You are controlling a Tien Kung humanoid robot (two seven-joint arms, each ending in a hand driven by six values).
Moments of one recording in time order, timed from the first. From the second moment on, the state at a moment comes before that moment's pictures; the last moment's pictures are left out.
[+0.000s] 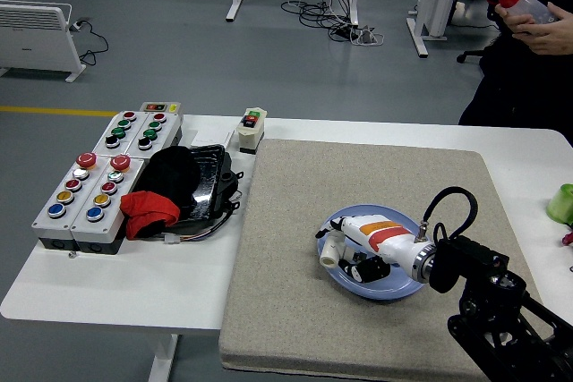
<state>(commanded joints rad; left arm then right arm) -0.12 0.12 -0.21 -0.26 0.13 0.16 0.11 0.64 -0.10 0.91 1.14 -2.12 0.25 0.02</state>
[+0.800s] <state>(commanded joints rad) -0.13 0.12 -0.21 -0.26 0.12 0.16 0.11 0.62 -0.09 1.06 1.17 -2.03 0.14 0.06</state>
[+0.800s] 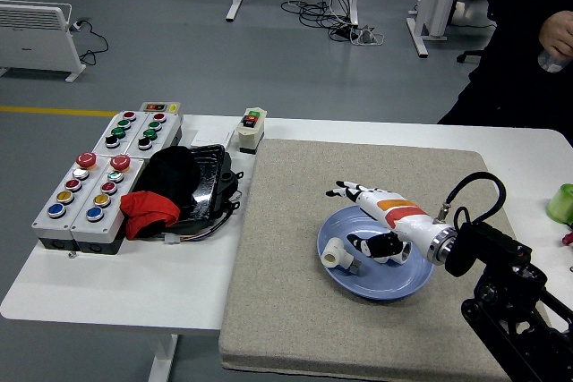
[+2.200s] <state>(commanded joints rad) -0.12 0.12 -0.23 -0.26 0.16 0.16 0.12 0.29 -0.05 1.83 1.35 -0.58 0.01 -0.15</state>
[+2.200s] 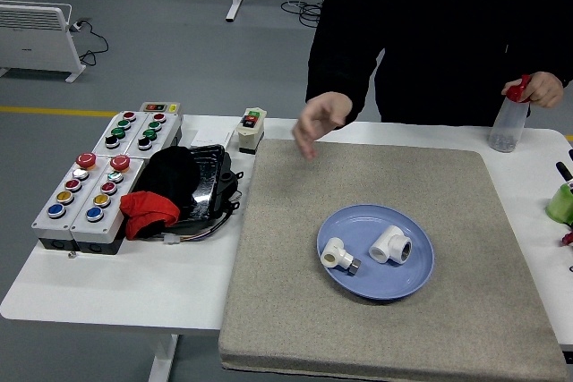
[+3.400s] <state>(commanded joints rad) -0.11 0.12 -0.22 -0.26 0.15 0.16 0.12 0.27 -0.04 1.89 1.36 -0.55 -0.01 -0.15</state>
